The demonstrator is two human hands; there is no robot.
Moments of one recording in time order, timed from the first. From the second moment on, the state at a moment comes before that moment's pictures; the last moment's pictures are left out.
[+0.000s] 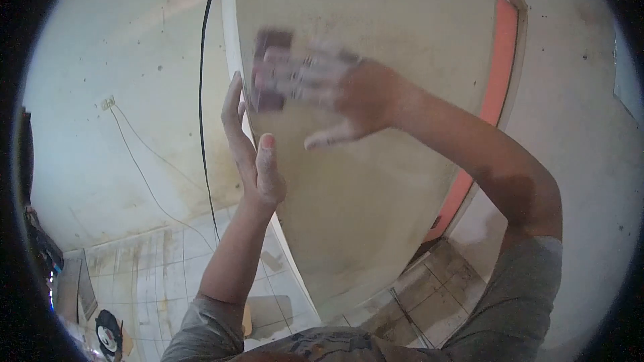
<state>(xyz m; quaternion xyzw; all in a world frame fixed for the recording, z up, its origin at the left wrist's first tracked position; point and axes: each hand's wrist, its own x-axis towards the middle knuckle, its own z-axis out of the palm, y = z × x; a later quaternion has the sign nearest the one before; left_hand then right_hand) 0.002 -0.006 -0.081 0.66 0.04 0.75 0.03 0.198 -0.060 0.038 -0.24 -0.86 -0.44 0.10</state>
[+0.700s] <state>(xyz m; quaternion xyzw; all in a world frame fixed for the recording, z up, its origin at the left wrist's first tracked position) 0.005 -0.011 -0.083 0.52 -0.04 0.83 0.19 0.159 -0.080 0.074 -0.24 -0.81 -0.53 0.03</state>
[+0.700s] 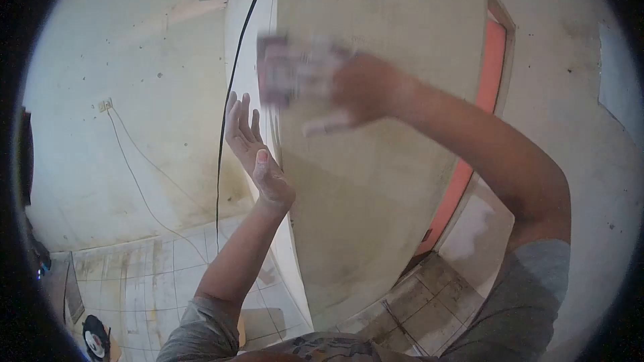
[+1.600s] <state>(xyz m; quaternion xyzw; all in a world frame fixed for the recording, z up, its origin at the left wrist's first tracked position) -0.008 -0.007 -0.081 0.69 -0.03 0.72 0.06 0.228 -0.034 0.116 -0.33 -0.67 -0.61 0.27</state>
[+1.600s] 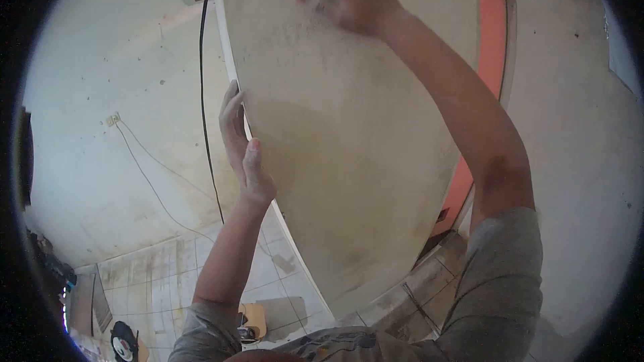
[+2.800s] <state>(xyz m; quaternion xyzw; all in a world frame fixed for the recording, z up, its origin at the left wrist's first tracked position) -0.006 -0.019 -0.057 0.69 0.15 0.70 -0.06 0.279 -0.030 0.133 -0.26 -0.71 -0.61 0.24</state>
